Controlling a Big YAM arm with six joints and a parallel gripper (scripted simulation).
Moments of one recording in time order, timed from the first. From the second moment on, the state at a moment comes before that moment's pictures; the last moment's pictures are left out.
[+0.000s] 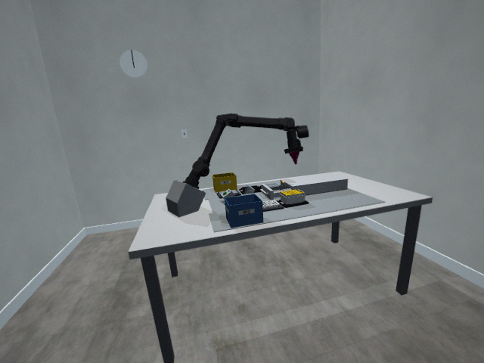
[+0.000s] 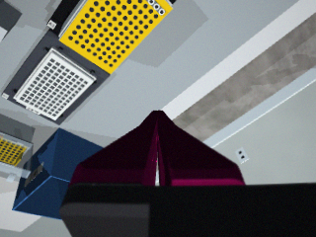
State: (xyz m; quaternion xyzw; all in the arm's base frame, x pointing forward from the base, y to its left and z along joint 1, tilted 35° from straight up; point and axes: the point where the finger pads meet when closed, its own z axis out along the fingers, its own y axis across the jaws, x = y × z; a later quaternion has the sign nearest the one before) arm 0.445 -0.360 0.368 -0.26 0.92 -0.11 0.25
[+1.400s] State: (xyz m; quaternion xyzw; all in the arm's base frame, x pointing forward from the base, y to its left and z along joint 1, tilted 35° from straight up) arm 0.340 -0.206 0.346 -0.05 0.96 0.02 0.29
